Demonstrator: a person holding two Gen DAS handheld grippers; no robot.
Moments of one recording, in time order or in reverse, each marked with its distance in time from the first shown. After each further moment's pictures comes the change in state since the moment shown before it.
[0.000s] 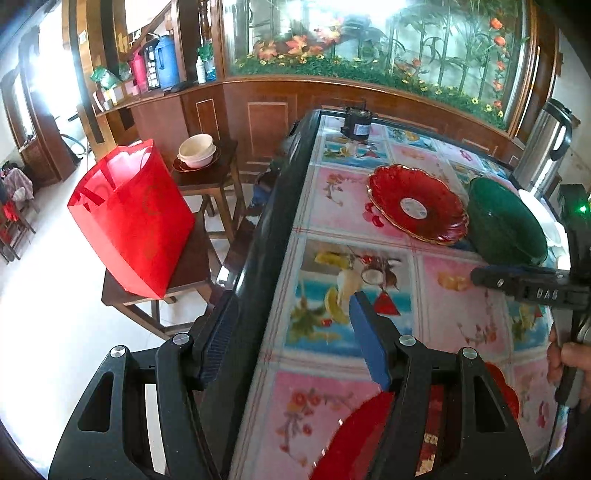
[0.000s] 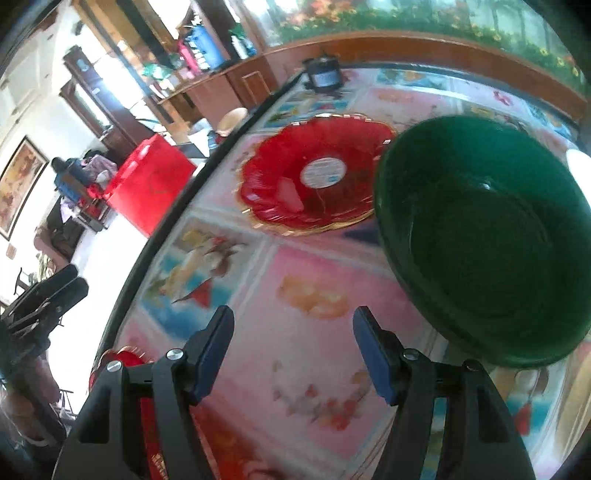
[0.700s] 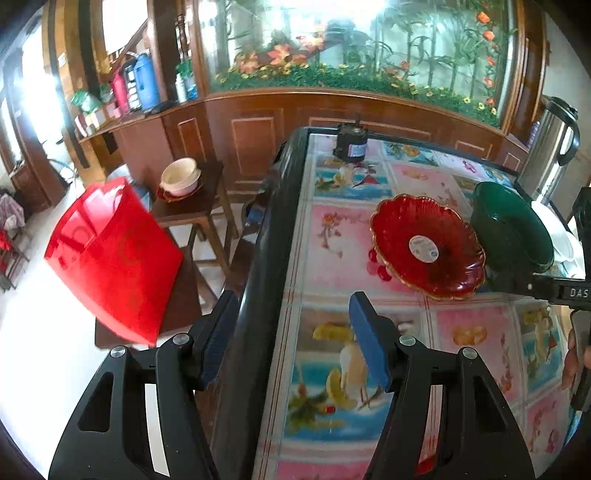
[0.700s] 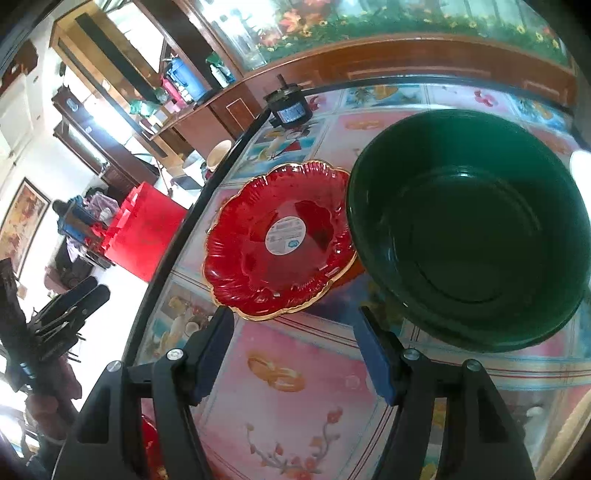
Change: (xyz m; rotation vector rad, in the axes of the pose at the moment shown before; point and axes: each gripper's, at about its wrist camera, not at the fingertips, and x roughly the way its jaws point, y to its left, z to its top) left arm 0.046 -0.008 0.053 0.079 -0.050 -0.023; right arm -0.006 -0.036 0.030 0.125 -0.047 0.089
